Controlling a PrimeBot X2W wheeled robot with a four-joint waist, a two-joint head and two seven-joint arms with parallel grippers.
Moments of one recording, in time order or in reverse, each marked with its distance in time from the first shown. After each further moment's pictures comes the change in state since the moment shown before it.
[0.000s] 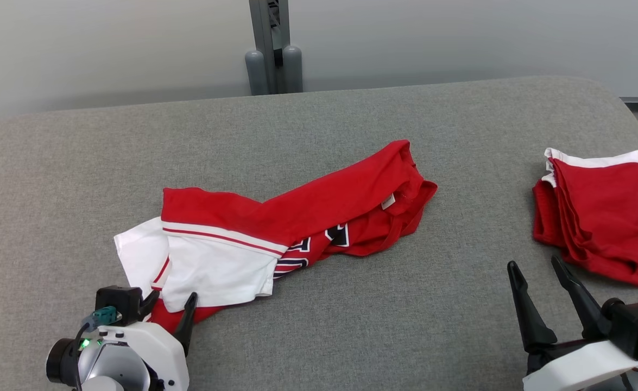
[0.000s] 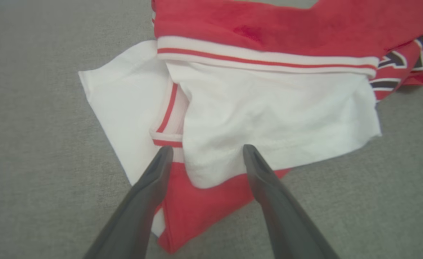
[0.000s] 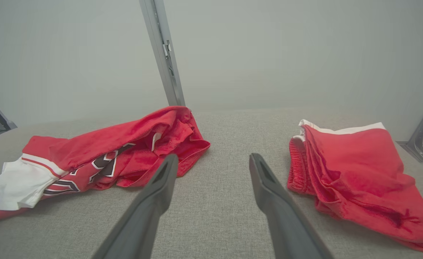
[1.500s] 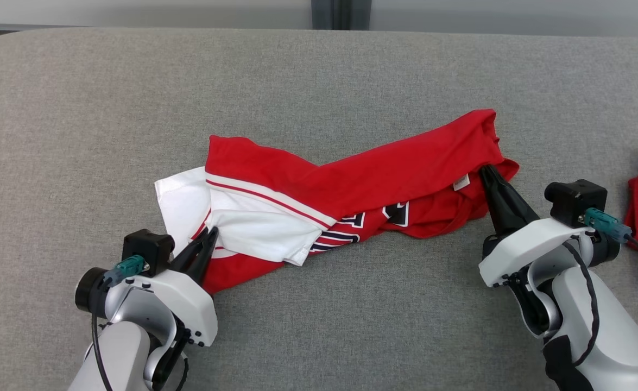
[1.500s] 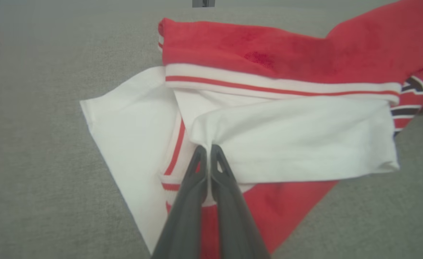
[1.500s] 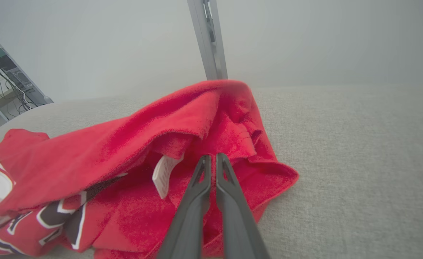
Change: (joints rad) left arm -0.155 -0.005 -0.121 -0.032 -0.017 -0.032 -0.059; right arm -0.578 -0.059 0.208 0.673 0.155 0.000 -0.167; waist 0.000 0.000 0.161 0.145
